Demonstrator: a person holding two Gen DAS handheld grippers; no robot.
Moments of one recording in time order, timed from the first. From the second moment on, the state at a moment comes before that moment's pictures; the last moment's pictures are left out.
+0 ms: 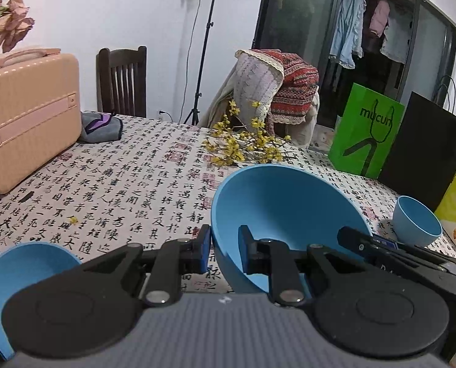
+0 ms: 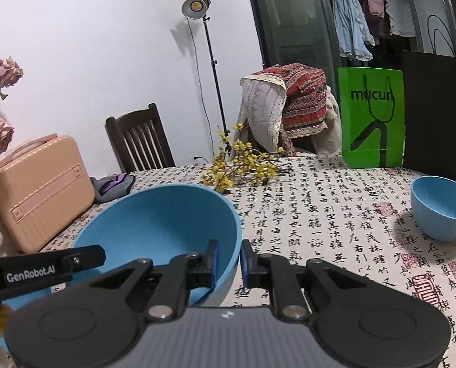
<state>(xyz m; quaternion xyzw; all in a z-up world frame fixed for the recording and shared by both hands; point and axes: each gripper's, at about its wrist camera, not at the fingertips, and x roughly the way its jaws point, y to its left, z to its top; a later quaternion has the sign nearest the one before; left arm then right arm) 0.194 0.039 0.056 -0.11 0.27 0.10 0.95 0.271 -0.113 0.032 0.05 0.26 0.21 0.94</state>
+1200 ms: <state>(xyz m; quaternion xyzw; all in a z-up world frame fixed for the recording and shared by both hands) 0.149 0.083 0.067 -0.13 0.25 0.16 0.95 0.244 -0.061 0.044 0.04 0.25 0.27 0.93</state>
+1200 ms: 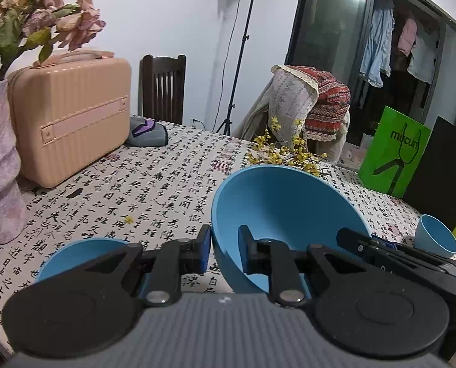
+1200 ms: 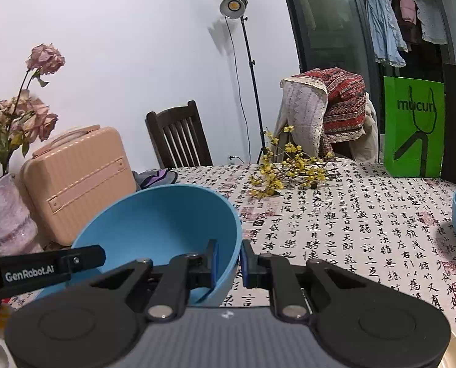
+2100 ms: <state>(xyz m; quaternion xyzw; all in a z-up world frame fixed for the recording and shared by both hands) 0.127 0.111 0.068 -0.14 0.24 0.20 0.94 0.235 -0.026 0.047 0.04 0.25 0.31 0.92</state>
